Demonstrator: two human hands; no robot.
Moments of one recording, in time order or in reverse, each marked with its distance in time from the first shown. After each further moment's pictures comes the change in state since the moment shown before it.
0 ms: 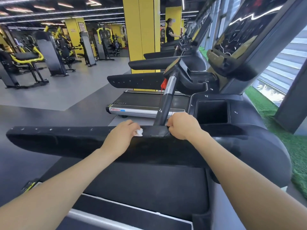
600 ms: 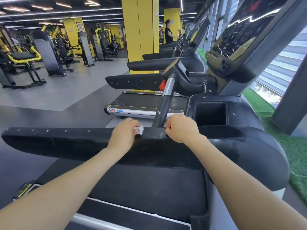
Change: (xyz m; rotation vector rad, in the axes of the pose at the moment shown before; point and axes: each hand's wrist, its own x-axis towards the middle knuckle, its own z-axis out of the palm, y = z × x) left_hand 0.014 0.019 0.004 -0.162 0.091 -0.129; right_hand -0.002 -0.001 0.004 0.010 0.062 0.031
